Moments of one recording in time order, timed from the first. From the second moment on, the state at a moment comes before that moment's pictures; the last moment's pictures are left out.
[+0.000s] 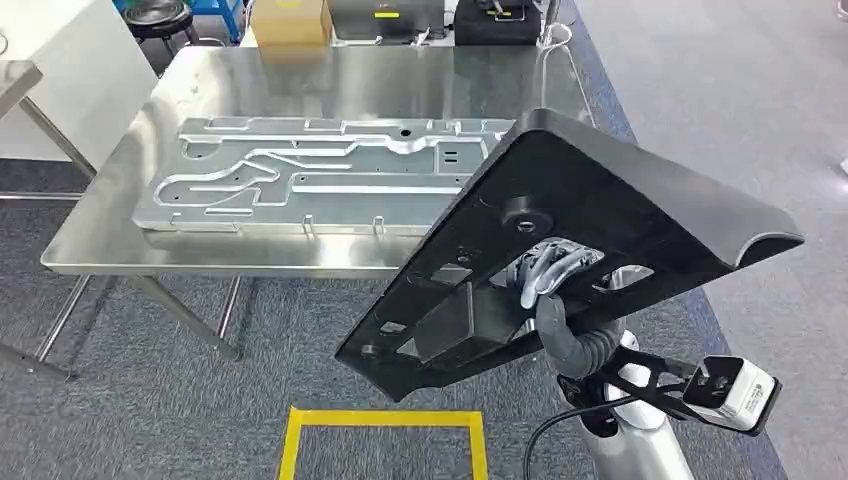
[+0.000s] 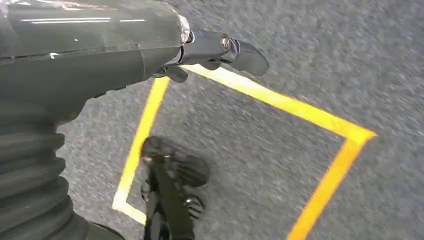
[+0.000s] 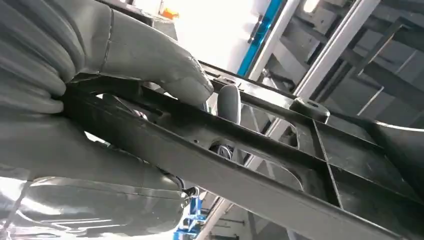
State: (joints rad) left arm -0.08 -0.02 1.36 -0.23 -0.83 -0.06 -0.35; right arm -0.23 -0.04 0.27 -1.88 -0.23 0.35 -0.70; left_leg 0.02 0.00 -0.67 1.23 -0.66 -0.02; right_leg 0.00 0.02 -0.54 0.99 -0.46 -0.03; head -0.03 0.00
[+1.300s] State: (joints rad) left arm -0.10 0.00 1.37 -0.23 -0.82 -0.07 -0.38; right arm -1.00 -0.09 0.28 -1.31 0.28 -0.07 -0.34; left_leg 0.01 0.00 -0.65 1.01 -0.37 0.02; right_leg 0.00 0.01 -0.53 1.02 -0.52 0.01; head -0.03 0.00
